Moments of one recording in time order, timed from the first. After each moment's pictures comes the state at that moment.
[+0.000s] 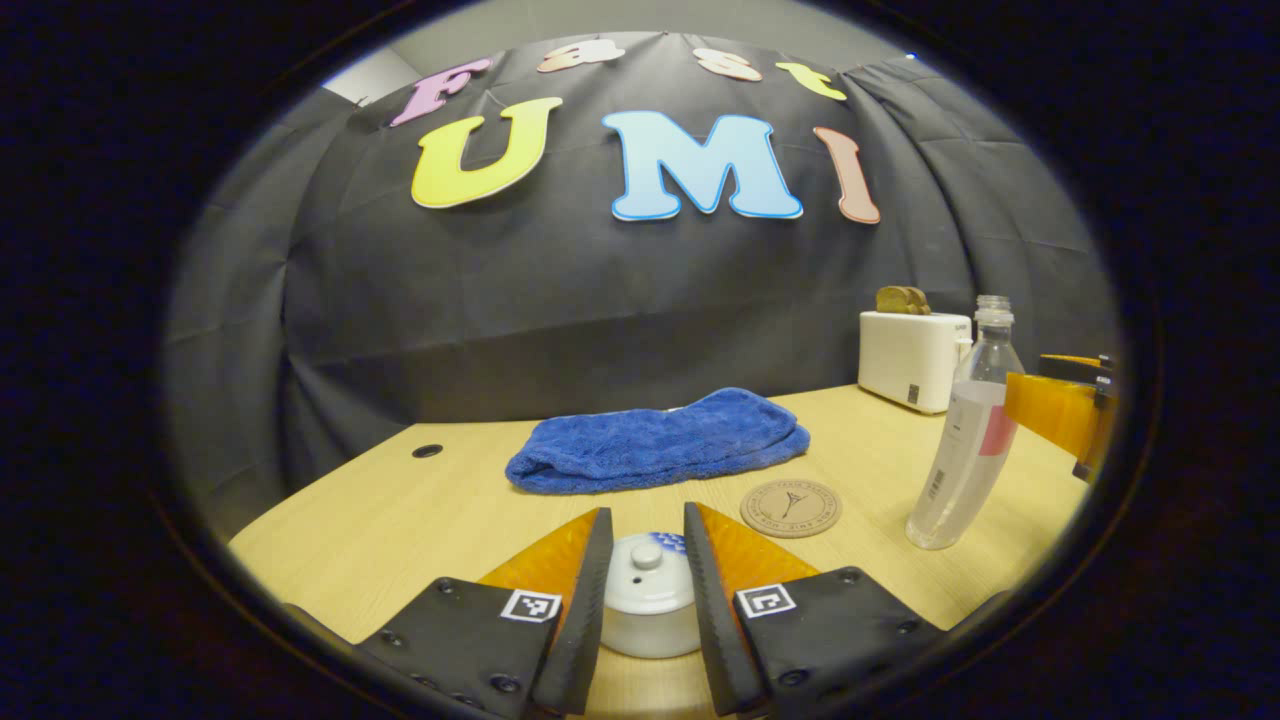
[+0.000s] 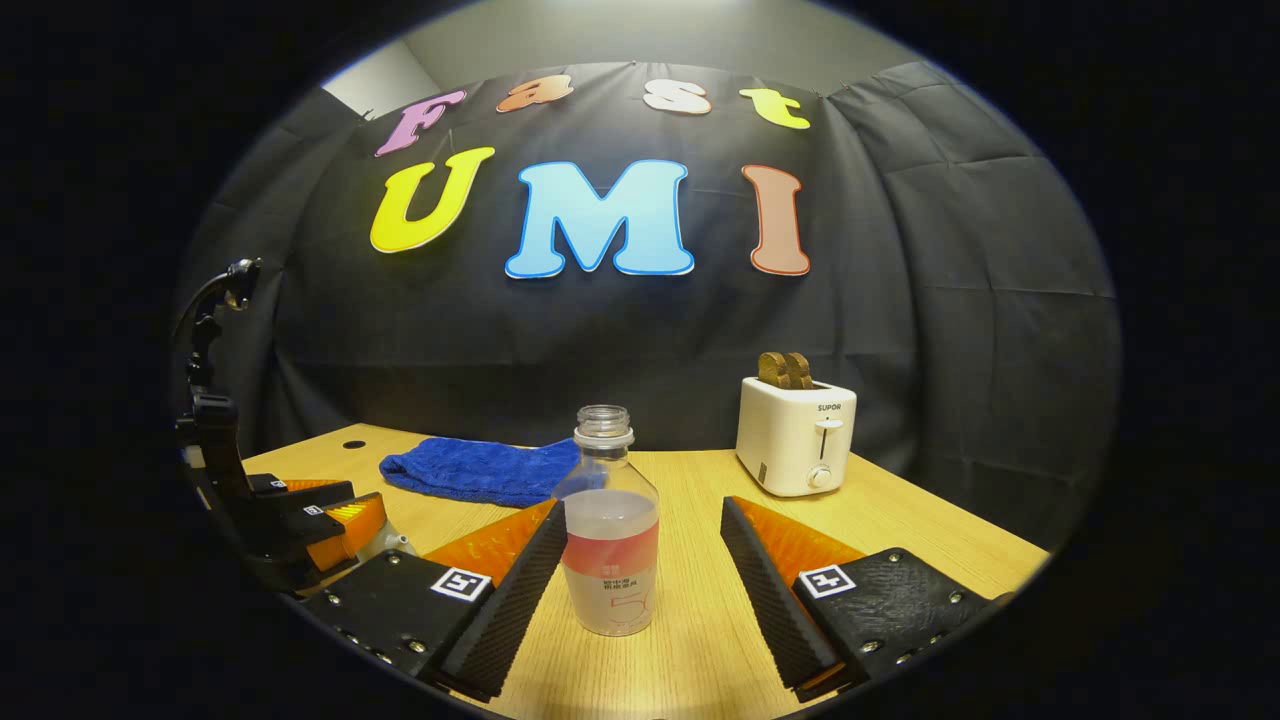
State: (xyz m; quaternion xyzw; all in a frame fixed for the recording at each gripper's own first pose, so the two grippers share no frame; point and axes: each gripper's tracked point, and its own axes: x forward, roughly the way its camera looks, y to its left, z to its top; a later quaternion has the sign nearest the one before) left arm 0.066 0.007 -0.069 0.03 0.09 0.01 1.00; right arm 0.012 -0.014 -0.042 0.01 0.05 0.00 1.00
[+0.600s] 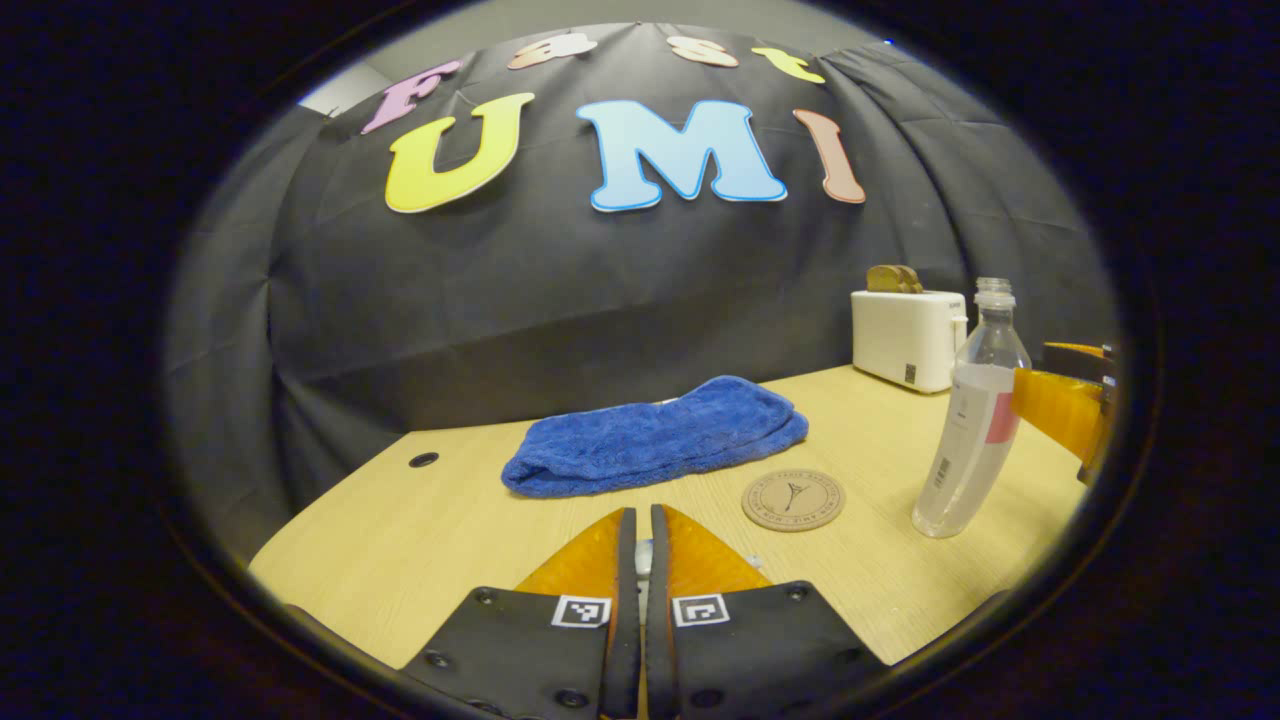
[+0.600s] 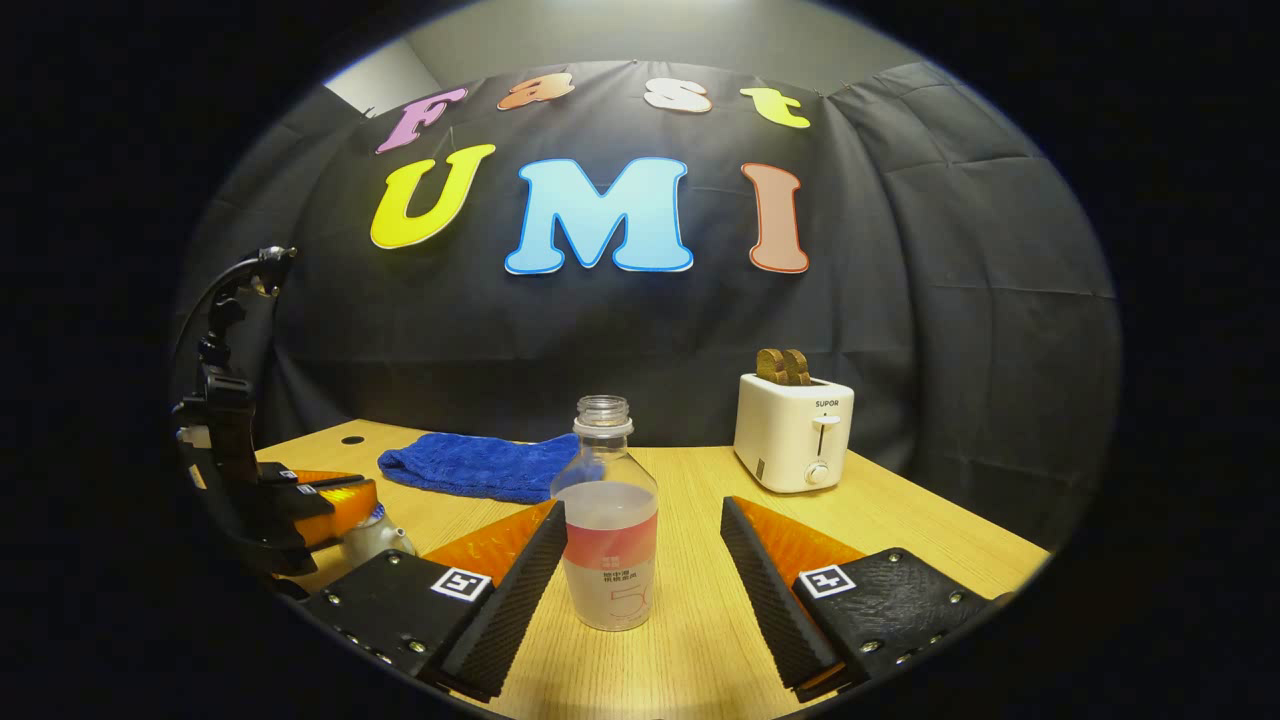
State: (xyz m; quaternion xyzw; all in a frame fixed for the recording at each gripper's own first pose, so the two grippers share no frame) left arm 0.075 0.007 -0.066 0.05 0.10 0.00 0.99; right arm 0.011 -0.014 -0.047 0.01 0.05 0.00 1.00
